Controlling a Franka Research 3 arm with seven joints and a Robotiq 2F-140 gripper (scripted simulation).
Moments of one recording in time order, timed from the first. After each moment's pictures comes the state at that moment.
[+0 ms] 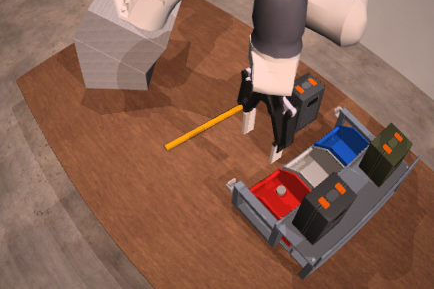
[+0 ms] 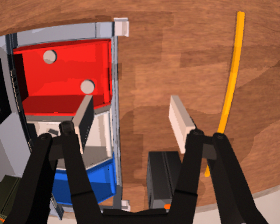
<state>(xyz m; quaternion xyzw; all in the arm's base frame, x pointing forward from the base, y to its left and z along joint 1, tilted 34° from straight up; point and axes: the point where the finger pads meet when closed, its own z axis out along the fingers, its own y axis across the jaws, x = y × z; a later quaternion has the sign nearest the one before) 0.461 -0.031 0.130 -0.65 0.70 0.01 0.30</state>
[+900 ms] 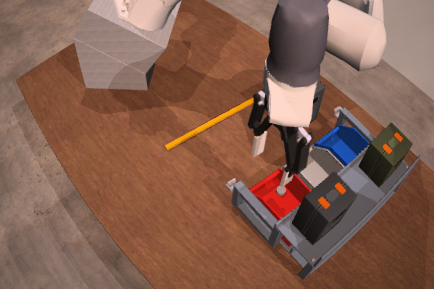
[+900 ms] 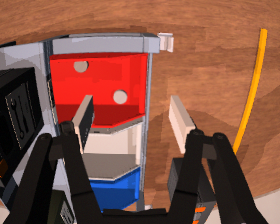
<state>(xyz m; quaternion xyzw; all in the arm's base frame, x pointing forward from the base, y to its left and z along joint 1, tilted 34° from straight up) 0.515 -0.056 0.142 -0.66 0.69 0.01 0.29</state>
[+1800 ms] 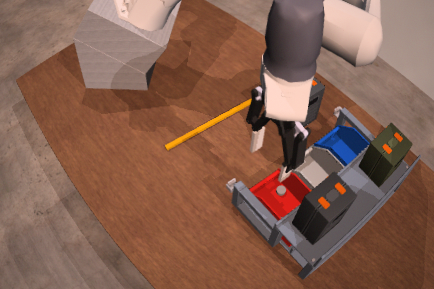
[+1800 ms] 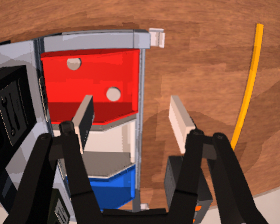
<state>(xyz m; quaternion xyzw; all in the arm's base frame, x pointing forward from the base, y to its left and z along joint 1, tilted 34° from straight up) 0.504 -0.049 0.139 -0.65 0.70 0.01 0.30</state>
